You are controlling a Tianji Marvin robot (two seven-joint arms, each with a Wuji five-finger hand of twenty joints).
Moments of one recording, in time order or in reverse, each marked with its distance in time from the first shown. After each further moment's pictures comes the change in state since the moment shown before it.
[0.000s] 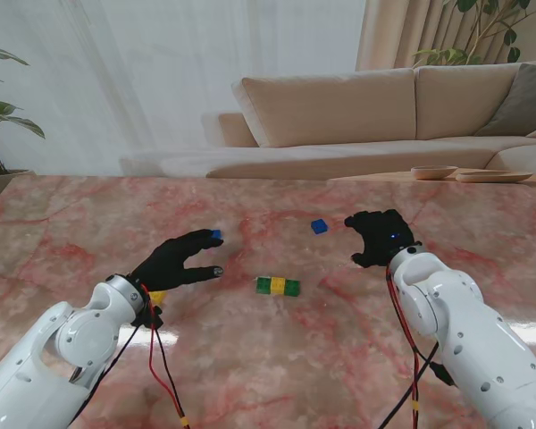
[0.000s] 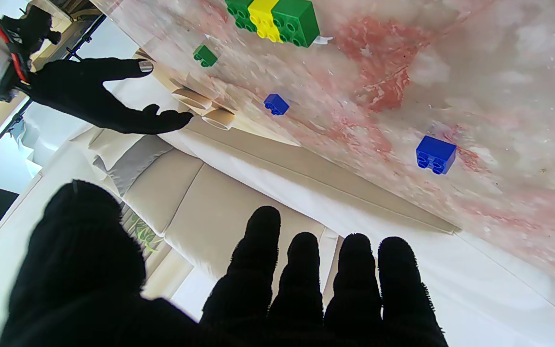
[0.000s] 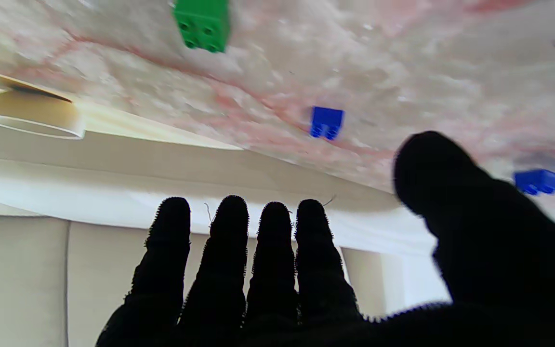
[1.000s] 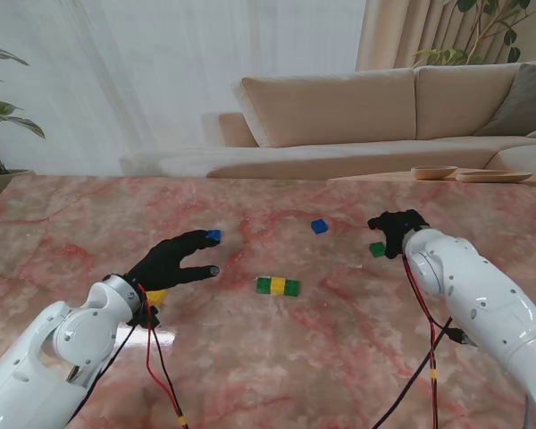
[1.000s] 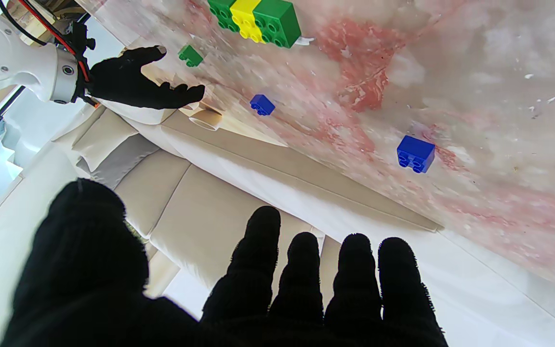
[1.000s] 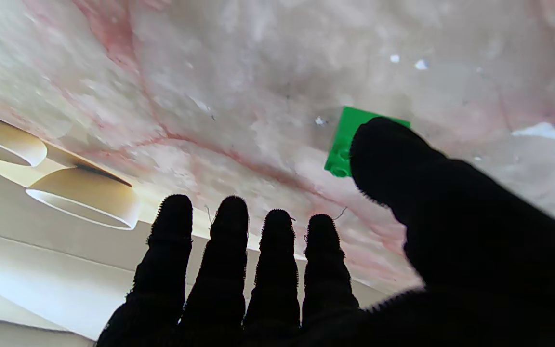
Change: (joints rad) left arm 0.004 0.000 -0.015 0.001 0.011 0.024 -0.012; right arm 0.434 0.047 -0.386 0.545 0.138 0.027 0.029; left_hand 0.017 0.000 0.000 0.000 0.000 0.000 0.000 0.000 0.000 0.000 0.000 0.000 0.000 0.000 0.000 0.000 0.000 0.000 -0.011 0.000; right_hand 0.130 -0.116 0.118 0.021 -0.167 -0.079 0.031 0.322 -0.122 -0.029 0.143 0.137 -0.039 -0.001 0.107 0.000 0.017 -0.012 0.024 0.000
